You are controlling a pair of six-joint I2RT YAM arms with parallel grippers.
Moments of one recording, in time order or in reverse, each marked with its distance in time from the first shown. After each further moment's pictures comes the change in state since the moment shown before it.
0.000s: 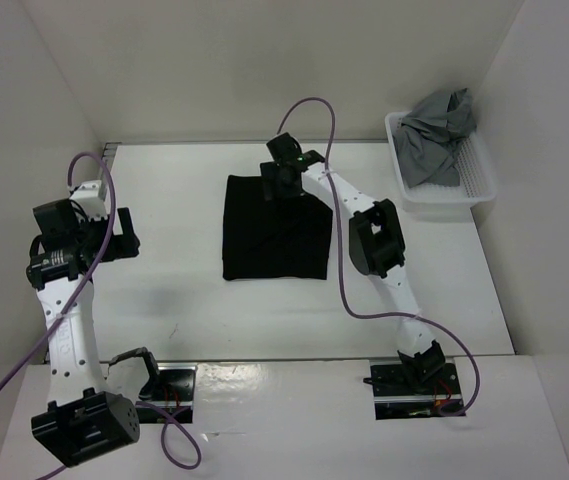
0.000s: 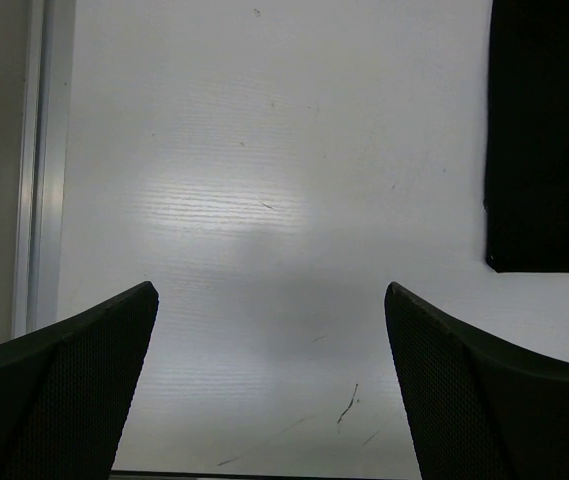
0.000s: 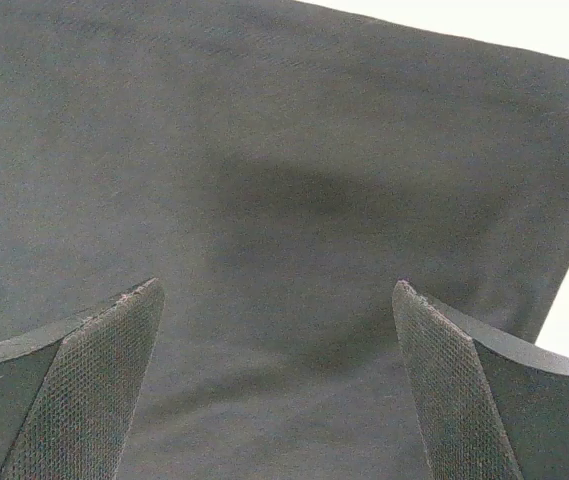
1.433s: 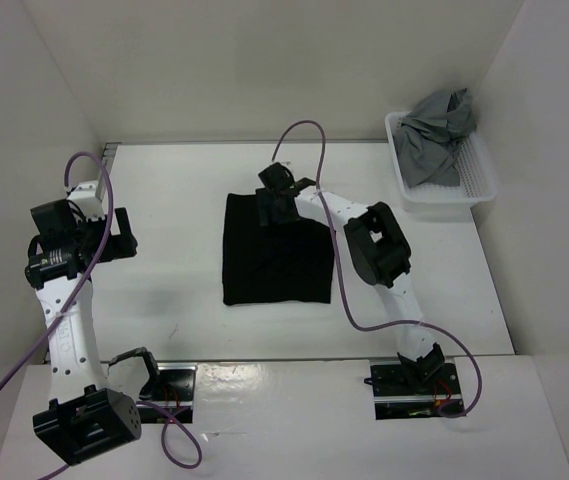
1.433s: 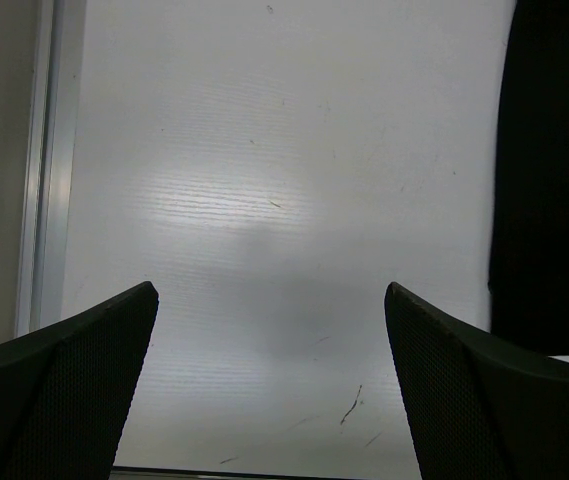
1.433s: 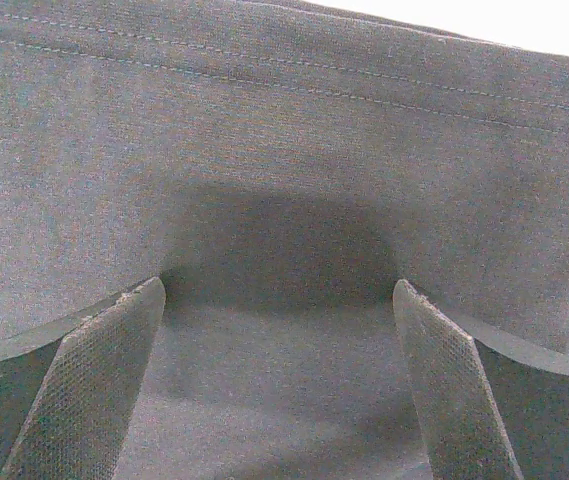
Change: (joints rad) left arm 0.021 0.011 -0.001 0.000 -0.002 0.000; right arm 0.093 -0.116 -0.373 0.208 0.060 0.082
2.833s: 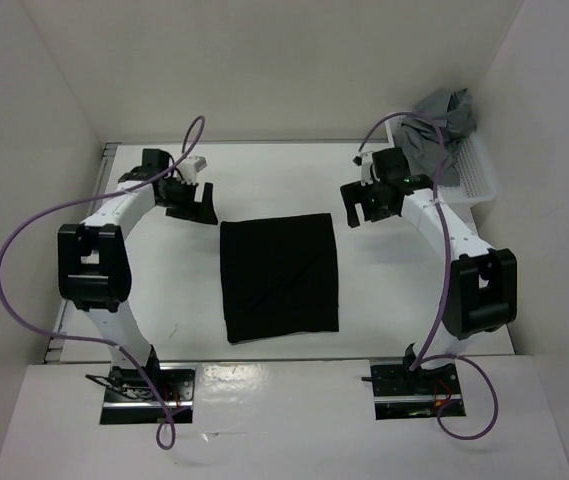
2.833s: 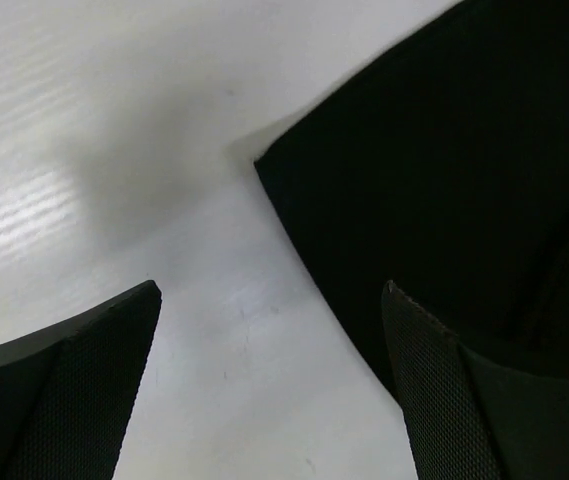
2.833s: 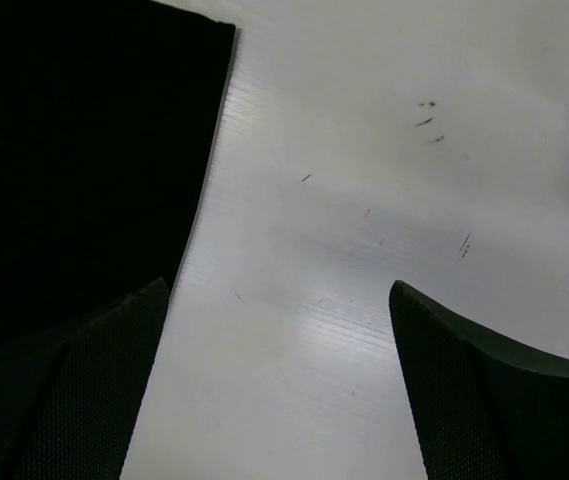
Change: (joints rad) left arm -0.410 0.842 0.332 0.191 0.256 0.045; right arm -0.421 -0.722 -0.550 -0.124 -0.315 -0.478
